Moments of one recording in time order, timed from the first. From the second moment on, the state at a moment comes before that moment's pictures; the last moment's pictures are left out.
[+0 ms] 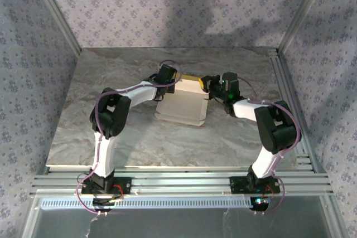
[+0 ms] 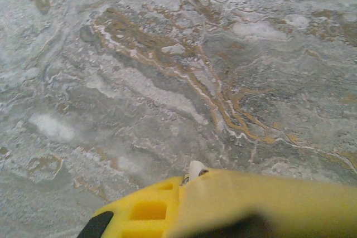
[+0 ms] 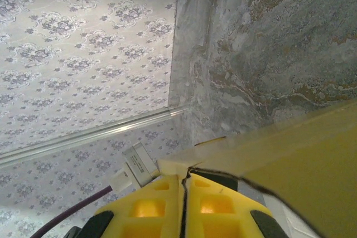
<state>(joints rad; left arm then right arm) -0.58 2.09 1.47 -0.25 -0.34 -0.38 0.32 1.73 0.84 0.60 -0.36 1.58</state>
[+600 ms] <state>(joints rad) -0.52 1.98 1.24 -0.02 -0.21 -0.34 0.31 1.77 0.84 0.66 -0.41 1.54</state>
